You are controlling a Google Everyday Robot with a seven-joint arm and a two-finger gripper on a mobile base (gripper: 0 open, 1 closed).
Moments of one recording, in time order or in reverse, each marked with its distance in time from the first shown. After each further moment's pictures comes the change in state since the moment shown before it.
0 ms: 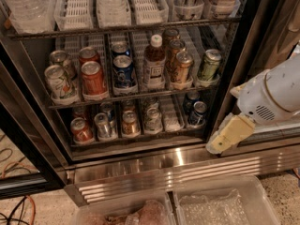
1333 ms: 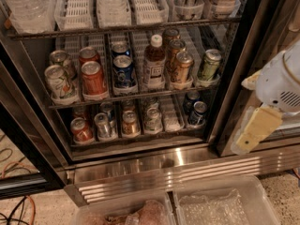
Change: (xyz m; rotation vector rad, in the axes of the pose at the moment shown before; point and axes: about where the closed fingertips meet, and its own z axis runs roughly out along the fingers) arm 0.010 -0.003 -0.047 -0.040 0.143 -0.137
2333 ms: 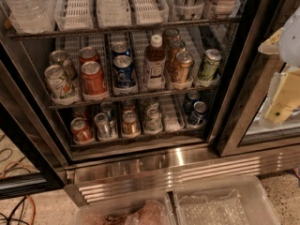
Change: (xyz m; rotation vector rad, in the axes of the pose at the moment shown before) arm -0.009 -0.024 -0.072 0.071 0.109 -0.128
